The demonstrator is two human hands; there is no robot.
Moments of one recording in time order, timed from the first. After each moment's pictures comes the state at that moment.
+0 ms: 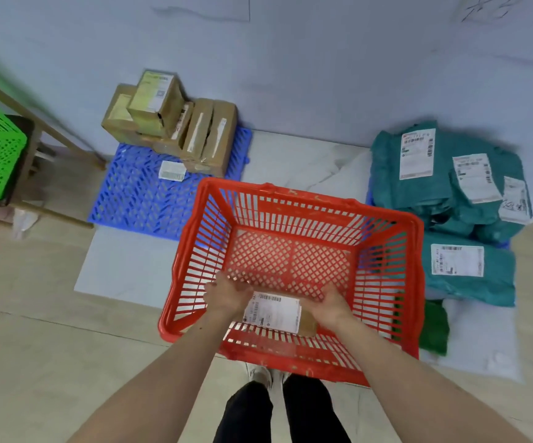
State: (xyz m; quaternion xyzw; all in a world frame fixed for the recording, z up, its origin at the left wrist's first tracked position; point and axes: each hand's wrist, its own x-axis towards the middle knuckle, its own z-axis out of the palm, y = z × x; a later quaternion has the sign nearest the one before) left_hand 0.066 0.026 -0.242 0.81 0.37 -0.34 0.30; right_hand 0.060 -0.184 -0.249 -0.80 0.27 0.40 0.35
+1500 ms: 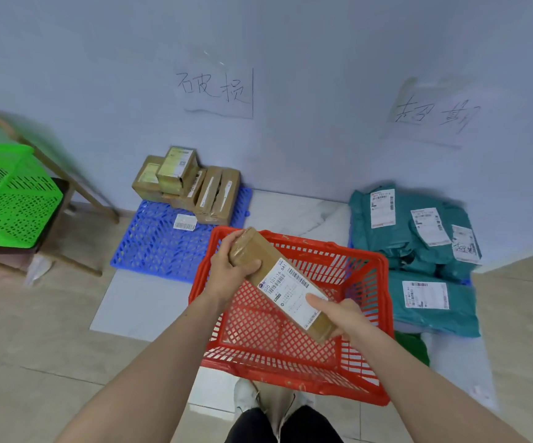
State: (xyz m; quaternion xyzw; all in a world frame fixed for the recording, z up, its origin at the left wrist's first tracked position) left_hand 0.112 0.035 -0.106 0.67 0.20 -0.12 0.70; right_hand 0.076 -0.208 -0.127 -0.73 0.32 0.35 0.49
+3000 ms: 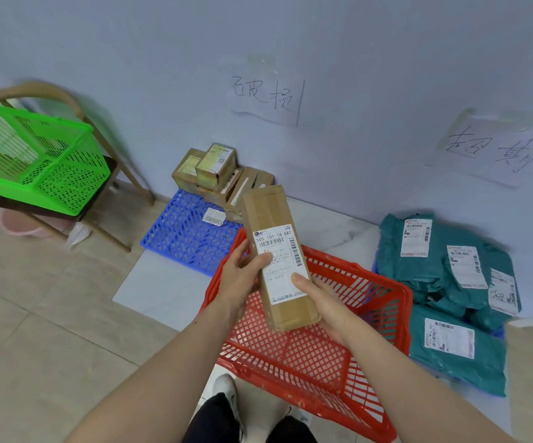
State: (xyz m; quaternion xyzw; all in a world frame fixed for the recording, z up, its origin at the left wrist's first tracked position) left_hand 0.103 0.028 -0.086 0.54 0.31 -0.05 0.78; right_hand 0.114 -0.152 -0.092 -0.63 0.10 0.39 0.66
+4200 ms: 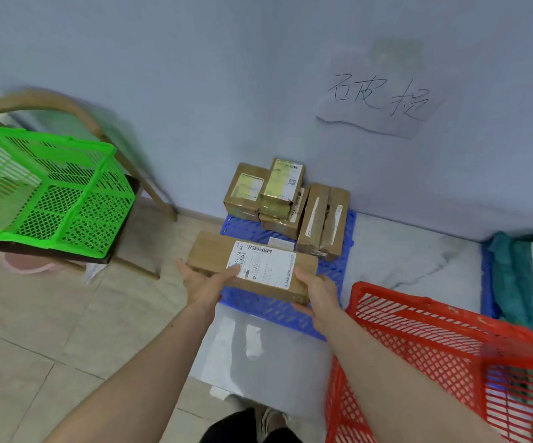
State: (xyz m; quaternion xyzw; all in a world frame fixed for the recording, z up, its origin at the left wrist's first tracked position) left_hand 0.216 0.364 -0.187 0.60 0.45 -0.03 0.66; right_hand 0.246 0.161 -0.204 -0.60 0.38 0.27 0.65
